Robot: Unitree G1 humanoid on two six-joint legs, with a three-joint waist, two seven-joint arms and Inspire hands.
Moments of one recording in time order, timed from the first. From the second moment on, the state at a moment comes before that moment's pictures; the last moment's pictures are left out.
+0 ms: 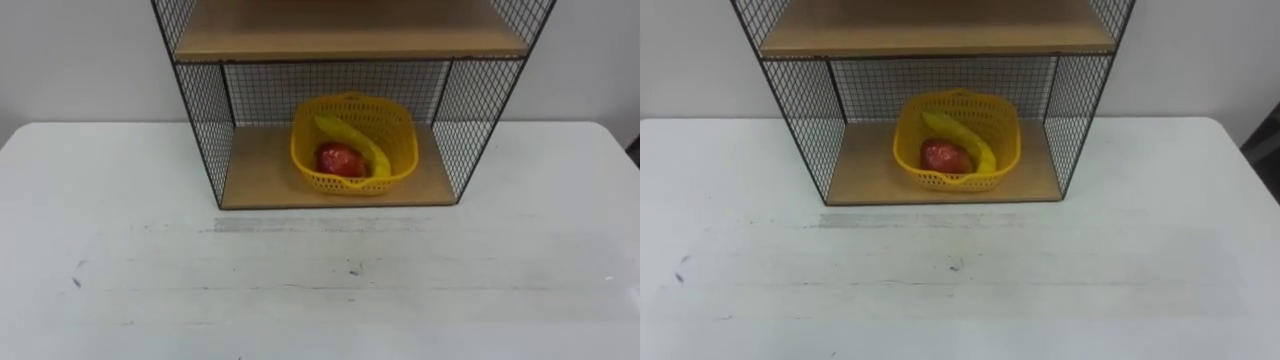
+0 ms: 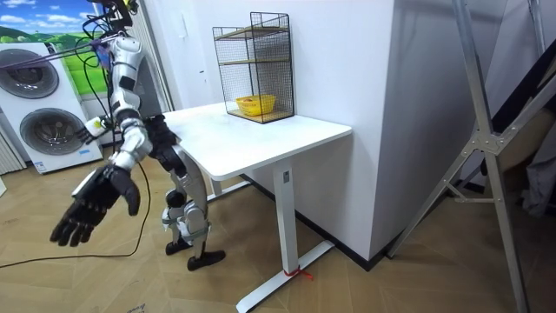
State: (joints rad) left arm 0.48 0.36 1.00 0.97 -1.00 -0.24 0.87; right arm 0.45 -0.41 -0.96 0.98 1.06 -0.19 -0.84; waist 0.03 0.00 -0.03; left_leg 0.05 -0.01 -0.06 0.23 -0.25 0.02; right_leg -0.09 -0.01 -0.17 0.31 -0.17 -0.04
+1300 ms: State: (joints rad) left arm 0.24 0.19 0.05 1.11 0.19 0.11 0.25; right arm 0.09 -0.24 0.03 1.27 0.02 0.08 -0.14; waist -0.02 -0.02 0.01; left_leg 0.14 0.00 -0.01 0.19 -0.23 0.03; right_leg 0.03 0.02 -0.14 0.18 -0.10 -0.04
